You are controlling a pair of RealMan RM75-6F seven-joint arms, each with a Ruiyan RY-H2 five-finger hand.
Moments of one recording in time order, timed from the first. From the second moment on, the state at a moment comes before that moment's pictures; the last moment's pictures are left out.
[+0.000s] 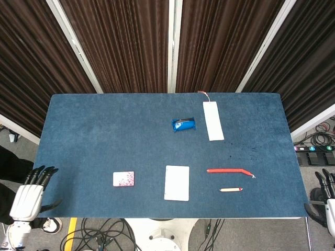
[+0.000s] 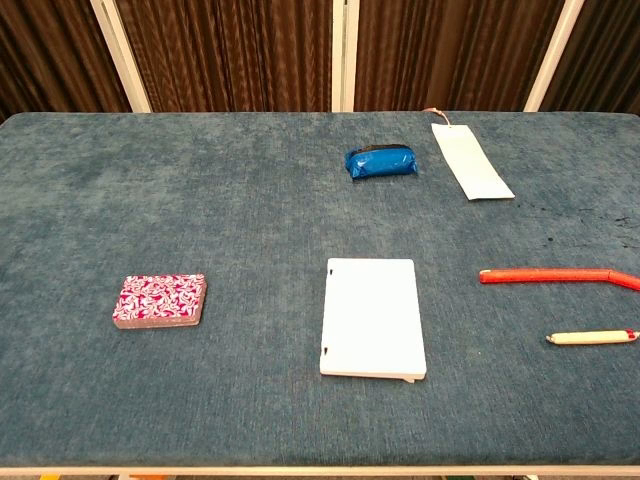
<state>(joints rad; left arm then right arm) -0.02 -1.26 0.03 -1.59 1.61 1.50 0.10 -0.12 -1.13 0.01 -1.43 -1.58 1.66 0.12</state>
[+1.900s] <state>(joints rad) -0.40 -1.64 -0.06 -1.51 1.32 1.08 0.39 -0.11 -1.12 0.02 -1.44 -1.56 1.64 0.15</state>
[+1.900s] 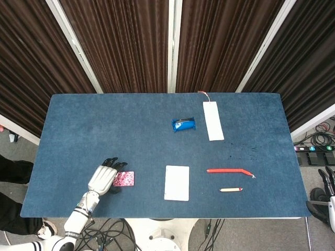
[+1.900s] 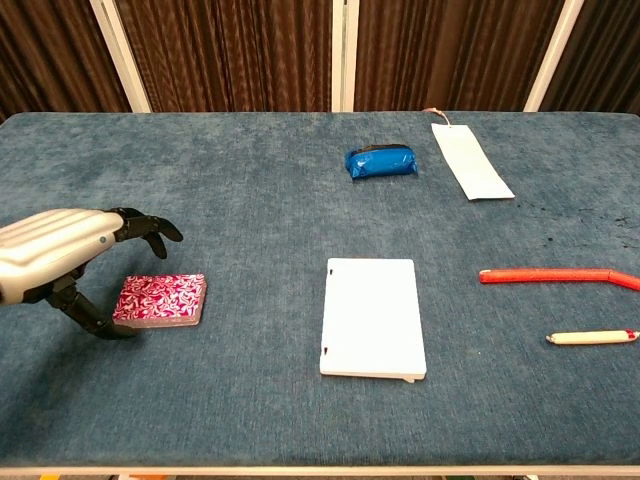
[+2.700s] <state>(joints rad) -0.43 -1.69 -0.06 -1.47 1.29 1.08 0.38 -0.11 -1.13 0.03 -1.41 -1.54 1.63 0.17</state>
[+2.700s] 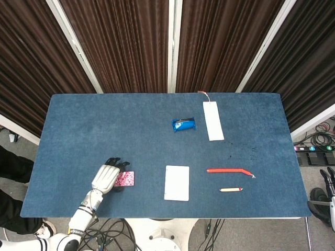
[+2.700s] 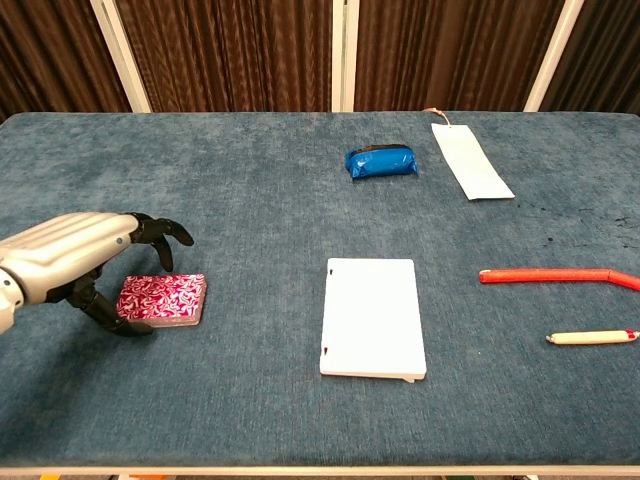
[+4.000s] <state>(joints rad) -0.44 -1.68 -0.05 -1.47 1.30 1.11 0.32 -0.11 -1.13 0.03 -1.41 -1.54 1.62 0.17</state>
